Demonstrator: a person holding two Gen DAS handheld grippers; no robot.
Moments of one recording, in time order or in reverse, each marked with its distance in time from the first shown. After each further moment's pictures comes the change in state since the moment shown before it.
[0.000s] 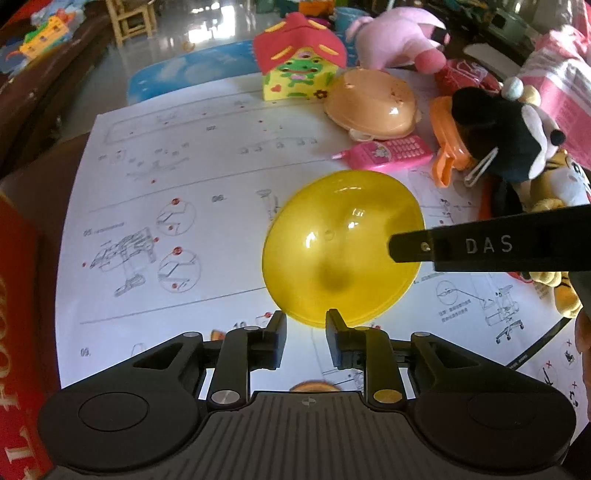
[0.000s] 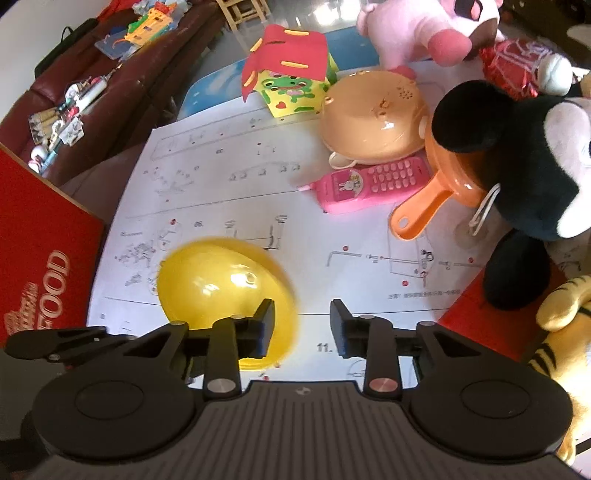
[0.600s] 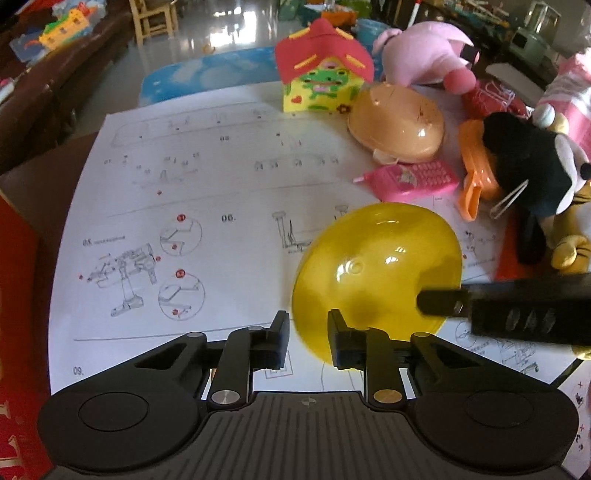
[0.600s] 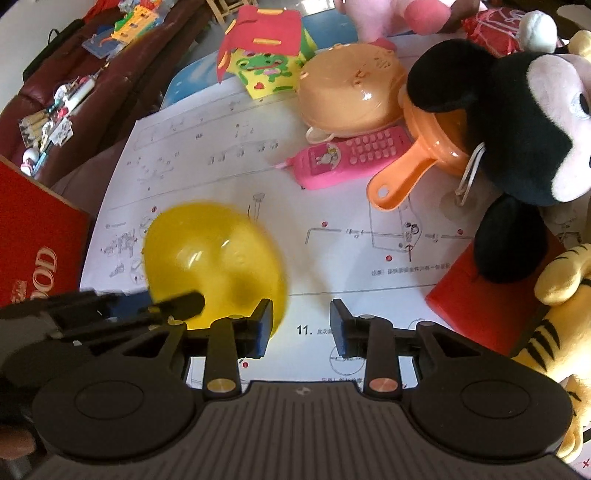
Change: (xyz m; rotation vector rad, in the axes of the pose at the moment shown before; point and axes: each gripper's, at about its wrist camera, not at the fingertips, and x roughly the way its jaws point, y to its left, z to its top) left arm 0.021 0.004 0.015 -0.053 -0.031 0.024; right arm 0.008 -0.016 -0.007 0.051 0.032 0.002
